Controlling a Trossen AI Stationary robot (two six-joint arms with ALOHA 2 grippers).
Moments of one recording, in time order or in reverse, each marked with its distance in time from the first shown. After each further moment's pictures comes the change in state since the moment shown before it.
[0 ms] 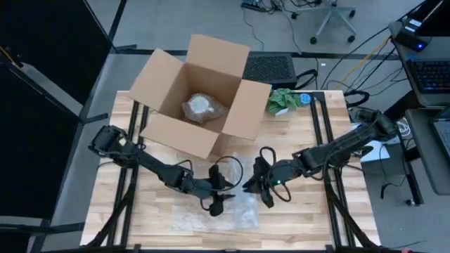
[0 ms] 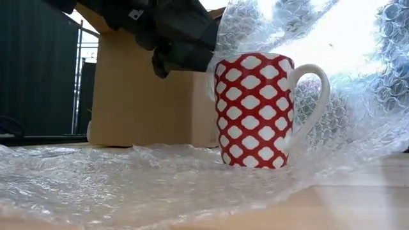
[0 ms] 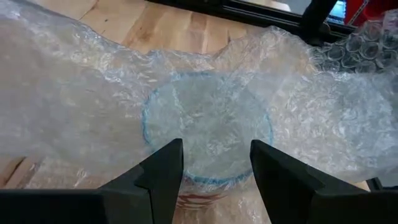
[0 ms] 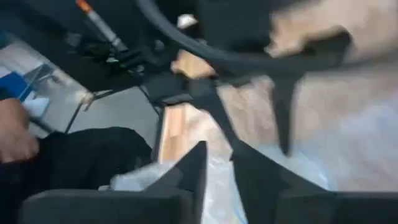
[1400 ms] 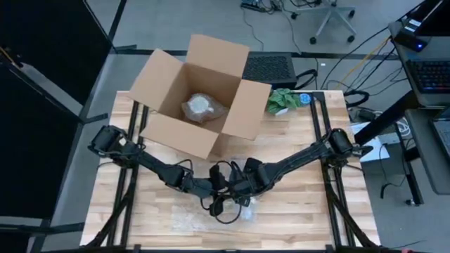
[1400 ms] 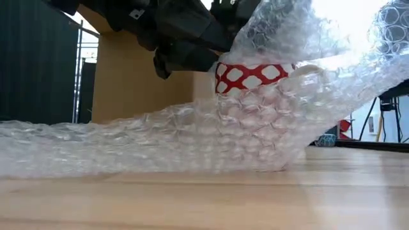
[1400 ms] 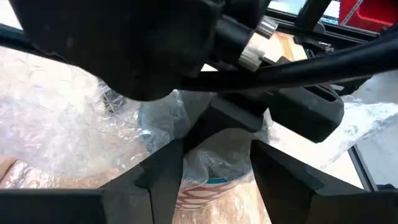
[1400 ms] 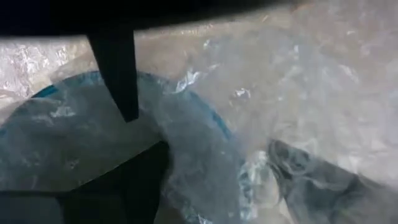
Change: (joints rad) left arm 0.000 0.000 0.000 0.004 0.029 0.000; right arm -0.042 0.578 0.488 -0.807 0.156 0.115
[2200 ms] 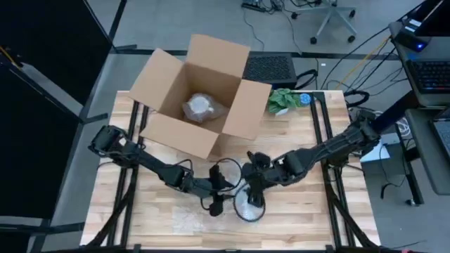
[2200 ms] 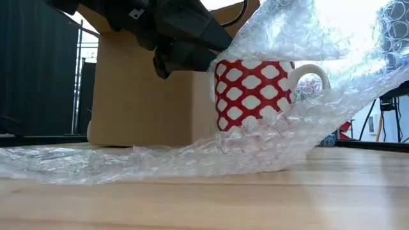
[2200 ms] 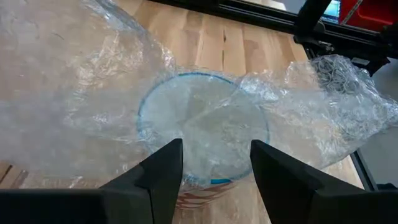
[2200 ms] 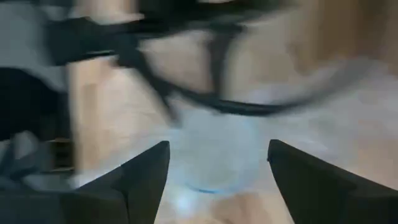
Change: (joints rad) left arm 0.000 0.000 0.000 -0.004 0.000 0.000; right arm 0.084 -0.293 -0.003 0.102 -0.099 -0.084
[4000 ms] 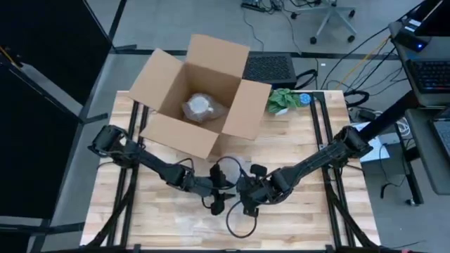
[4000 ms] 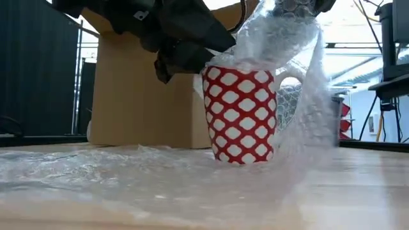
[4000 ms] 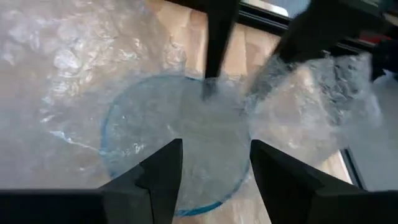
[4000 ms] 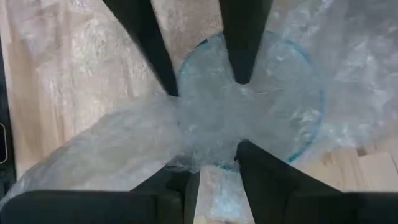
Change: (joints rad) left arm 0.039 0.001 0.009 0.008 0.023 -0.055; right arm 0.028 0.155 -0.042 -0.020 0.113 0.097
